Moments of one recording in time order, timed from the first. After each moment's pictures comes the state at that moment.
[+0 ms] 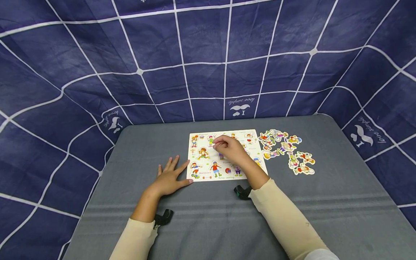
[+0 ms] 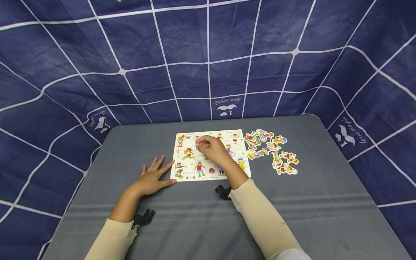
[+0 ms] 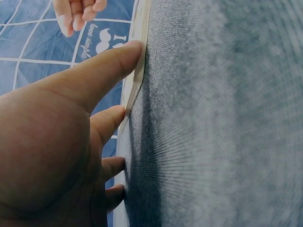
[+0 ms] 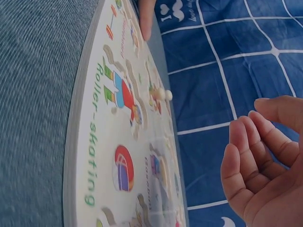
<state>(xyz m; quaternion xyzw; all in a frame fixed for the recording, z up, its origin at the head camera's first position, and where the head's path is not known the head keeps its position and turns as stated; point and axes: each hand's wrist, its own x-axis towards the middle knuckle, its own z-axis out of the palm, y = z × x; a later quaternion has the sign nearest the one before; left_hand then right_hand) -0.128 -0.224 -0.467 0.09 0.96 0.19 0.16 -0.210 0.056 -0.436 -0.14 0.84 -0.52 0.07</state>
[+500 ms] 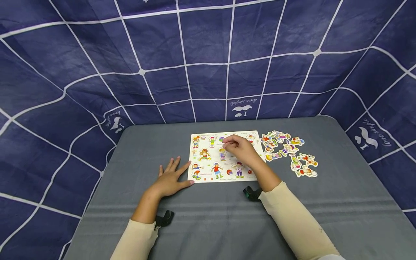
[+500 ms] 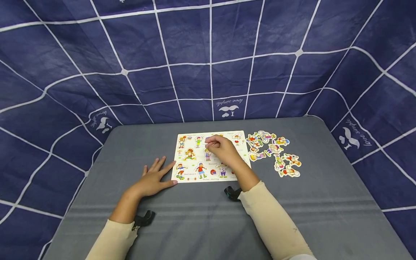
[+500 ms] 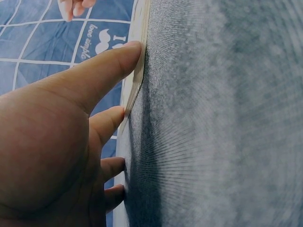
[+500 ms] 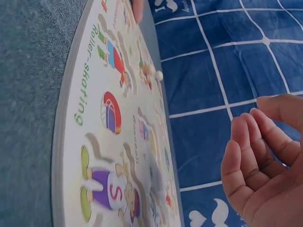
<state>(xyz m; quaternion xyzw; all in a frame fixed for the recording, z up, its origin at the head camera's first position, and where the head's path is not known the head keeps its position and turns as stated) -0.126 -0.224 -0.466 0.09 0.96 0.19 0.16 -0.208 0.082 -0.434 -0.13 0.83 -0.55 0.06</state>
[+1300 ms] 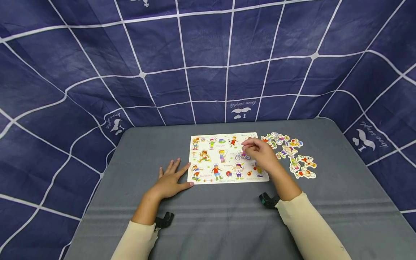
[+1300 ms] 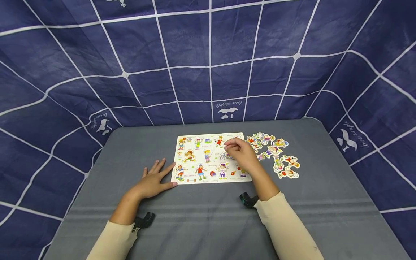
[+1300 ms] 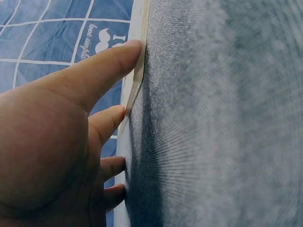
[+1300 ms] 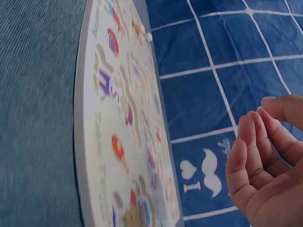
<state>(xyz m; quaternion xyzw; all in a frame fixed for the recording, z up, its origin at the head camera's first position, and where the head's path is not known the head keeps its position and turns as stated) -0.124 -0.221 -0.463 0.08 0.96 0.19 0.16 -0.190 0.142 -0.432 -0.10 0.81 -0.58 0.02</state>
